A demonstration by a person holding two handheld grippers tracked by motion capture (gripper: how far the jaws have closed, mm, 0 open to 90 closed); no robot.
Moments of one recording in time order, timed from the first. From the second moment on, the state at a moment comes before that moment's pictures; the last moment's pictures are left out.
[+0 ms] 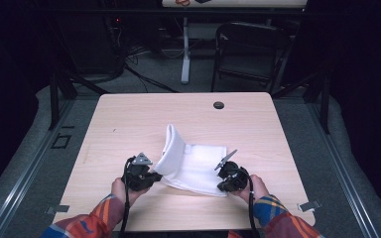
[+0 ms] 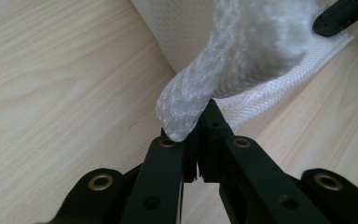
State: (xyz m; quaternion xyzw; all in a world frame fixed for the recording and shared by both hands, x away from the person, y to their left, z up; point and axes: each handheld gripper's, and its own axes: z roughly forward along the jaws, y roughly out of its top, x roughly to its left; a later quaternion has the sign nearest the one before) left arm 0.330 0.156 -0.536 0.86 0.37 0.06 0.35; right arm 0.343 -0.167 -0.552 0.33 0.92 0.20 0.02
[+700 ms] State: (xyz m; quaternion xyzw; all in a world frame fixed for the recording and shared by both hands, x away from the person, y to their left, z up) left arm 0.322 0.171 -0.529 0.87 0.36 0.01 0.33; right arm 0.345 -0.176 -0.550 0.33 0.93 0.18 0.03
